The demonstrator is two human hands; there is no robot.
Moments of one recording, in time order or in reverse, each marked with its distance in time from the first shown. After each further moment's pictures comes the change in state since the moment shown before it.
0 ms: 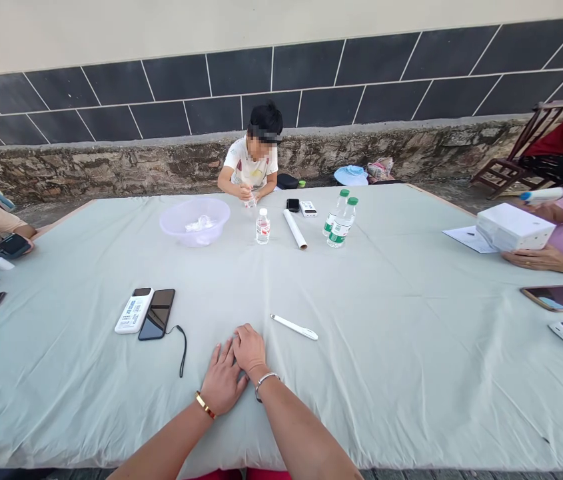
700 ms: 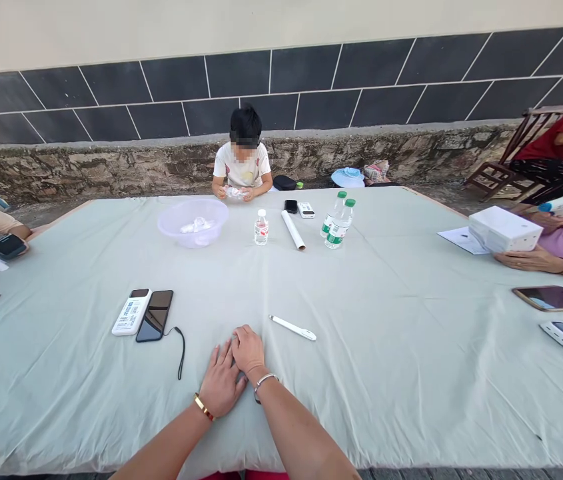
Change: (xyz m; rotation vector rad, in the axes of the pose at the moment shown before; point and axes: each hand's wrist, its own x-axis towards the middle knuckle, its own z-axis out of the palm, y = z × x) left_hand 0.000 0.001 0.000 0.000 -0.020 -0.005; right_hand 0.000 0.000 -0.001 0.001 -0.003 -0.004
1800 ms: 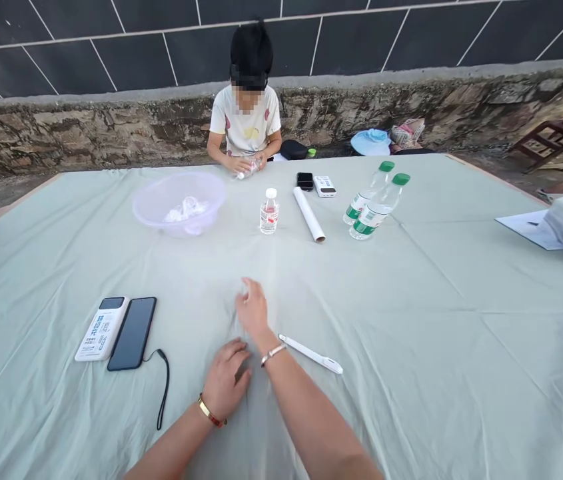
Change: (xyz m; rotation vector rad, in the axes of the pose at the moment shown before) left_hand 0.069 -0.012 -0.006 -0.459 0.160 -0.087; right_hand 0.136 0.014 -0.014 0.349 0.178 0.133
